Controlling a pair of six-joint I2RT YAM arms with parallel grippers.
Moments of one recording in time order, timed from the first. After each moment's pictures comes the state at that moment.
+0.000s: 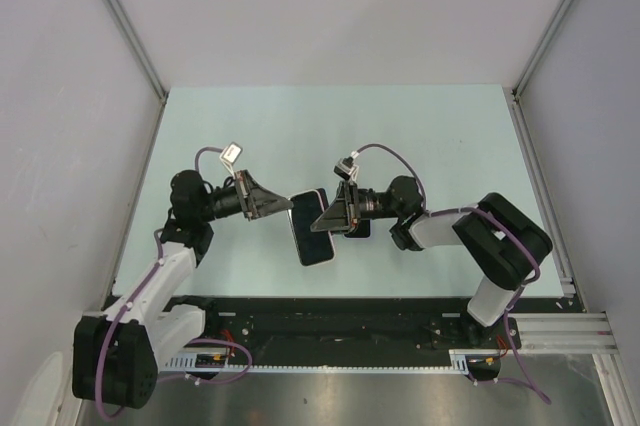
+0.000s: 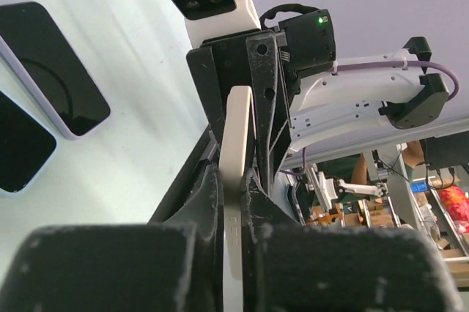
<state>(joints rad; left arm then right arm) -0.15 0.96 0.48 0.38 1.06 -1.00 0.70 1.70 0.65 1.29 -0.98 1.51</state>
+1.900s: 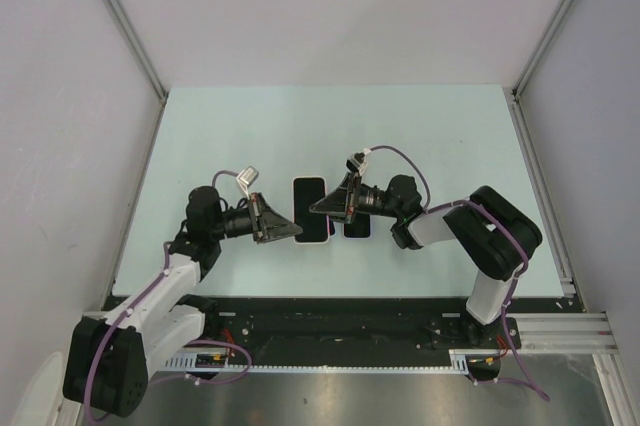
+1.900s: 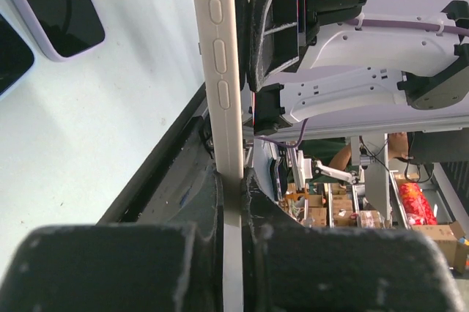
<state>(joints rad) -0.26 0.91 0.36 0.28 1.00 -1.02 0.67 1.78 0.65 1.30 -0.77 1.54</state>
